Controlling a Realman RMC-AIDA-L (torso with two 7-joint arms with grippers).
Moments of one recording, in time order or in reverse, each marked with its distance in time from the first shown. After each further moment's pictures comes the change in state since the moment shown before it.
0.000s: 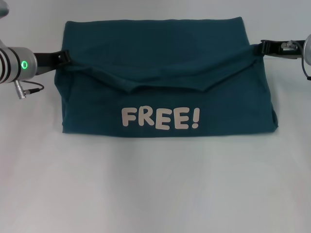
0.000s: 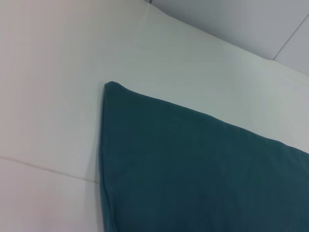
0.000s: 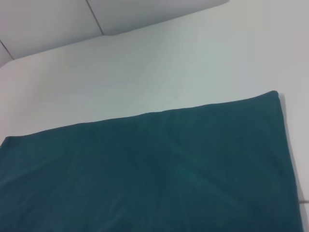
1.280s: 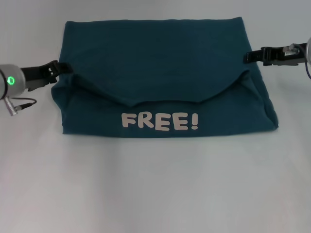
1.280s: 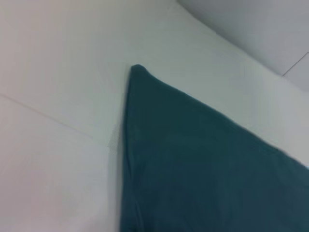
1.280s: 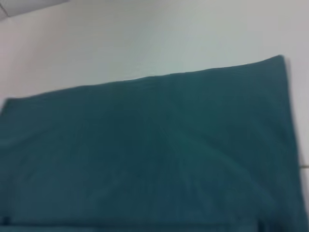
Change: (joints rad) left arm 0.115 -0.038 -0.006 0.096 -0.109 0.070 -0.027; right arm 0.021 -0.030 0.018 -0.006 -0.114 -0.140 0.088
